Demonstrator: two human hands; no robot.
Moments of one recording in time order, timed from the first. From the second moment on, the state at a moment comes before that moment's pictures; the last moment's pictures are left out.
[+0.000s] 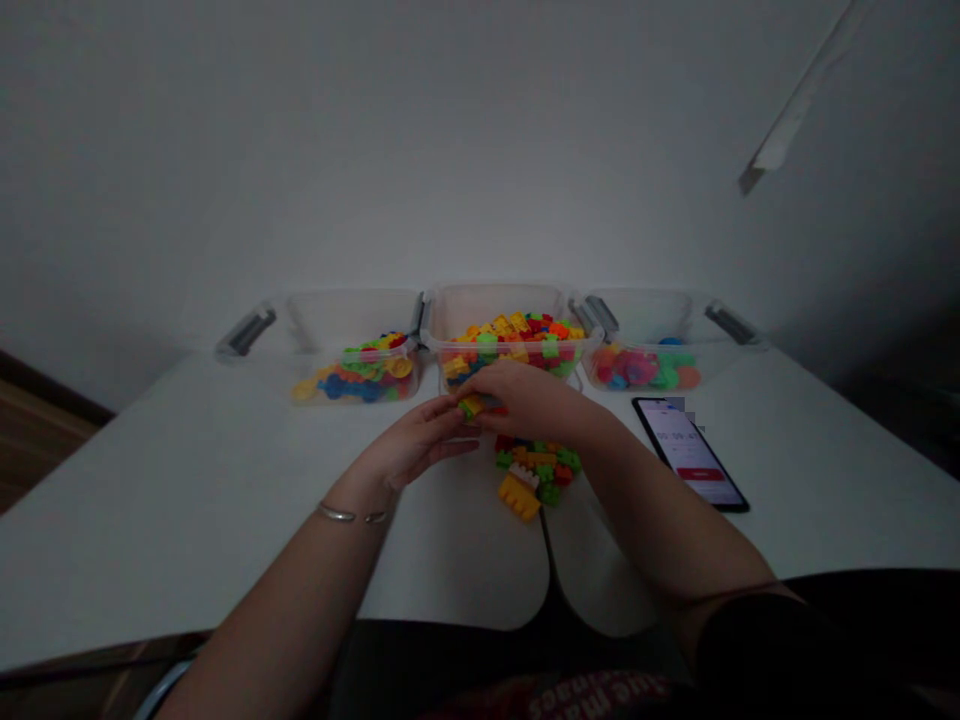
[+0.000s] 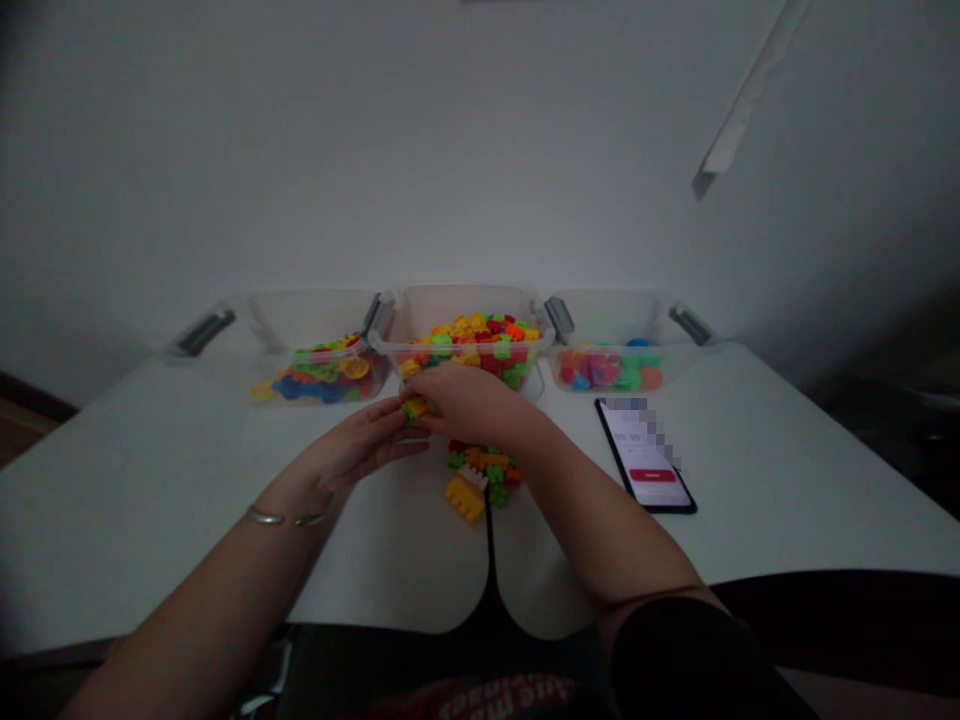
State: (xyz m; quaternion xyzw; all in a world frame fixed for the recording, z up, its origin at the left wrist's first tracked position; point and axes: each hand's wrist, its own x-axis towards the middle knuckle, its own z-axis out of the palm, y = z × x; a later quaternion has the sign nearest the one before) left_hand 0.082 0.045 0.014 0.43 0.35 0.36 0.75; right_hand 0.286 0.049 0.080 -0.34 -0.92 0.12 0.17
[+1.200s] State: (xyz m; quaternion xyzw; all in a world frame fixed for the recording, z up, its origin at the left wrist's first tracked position) left_hand 0.081 0.040 0.019 0.40 0.41 0.45 0.69; right_hand 0.332 0.080 0.083 -0.48 -0.71 -0.02 0.51
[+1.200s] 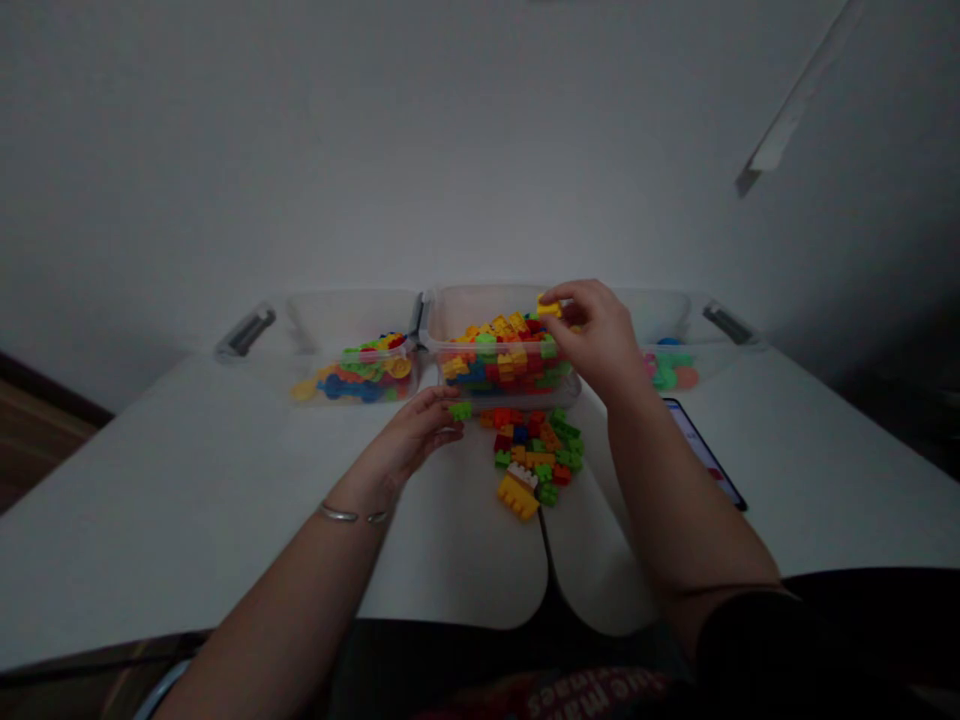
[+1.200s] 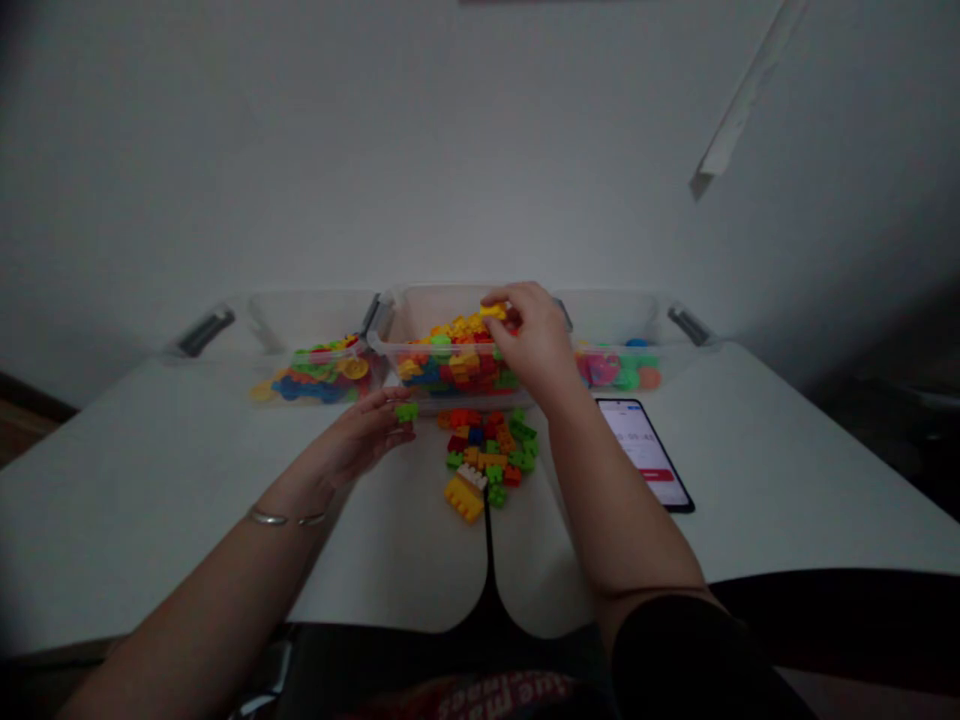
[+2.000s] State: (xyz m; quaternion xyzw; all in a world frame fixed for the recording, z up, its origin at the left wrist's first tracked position) left_hand 0.084 0.042 0.021 0.39 0.40 0.46 0.69; right_hand 0.318 0.067 0.082 -0.54 -0.76 -0.10 0.35
